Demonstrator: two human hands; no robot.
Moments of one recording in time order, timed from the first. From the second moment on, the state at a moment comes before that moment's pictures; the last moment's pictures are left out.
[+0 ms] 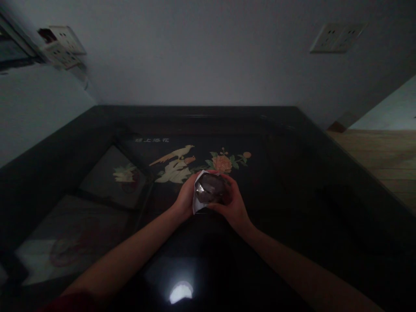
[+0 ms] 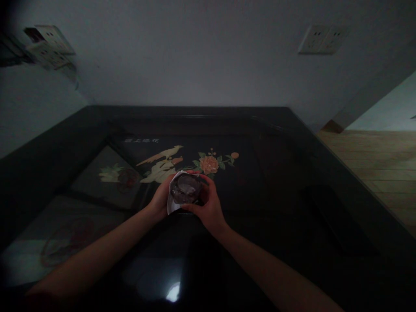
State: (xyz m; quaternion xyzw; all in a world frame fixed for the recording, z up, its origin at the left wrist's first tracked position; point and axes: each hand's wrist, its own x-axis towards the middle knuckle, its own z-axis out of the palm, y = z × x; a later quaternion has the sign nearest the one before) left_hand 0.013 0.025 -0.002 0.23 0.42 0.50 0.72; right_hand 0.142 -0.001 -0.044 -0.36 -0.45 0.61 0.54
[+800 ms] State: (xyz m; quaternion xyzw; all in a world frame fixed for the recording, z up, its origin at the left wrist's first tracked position) left_hand 0.035 -0.001 0.008 0.06 0.42 0.60 0.67; right_hand 0.149 -0.004 -0.045 -0.45 -0.49 0.49 0.57
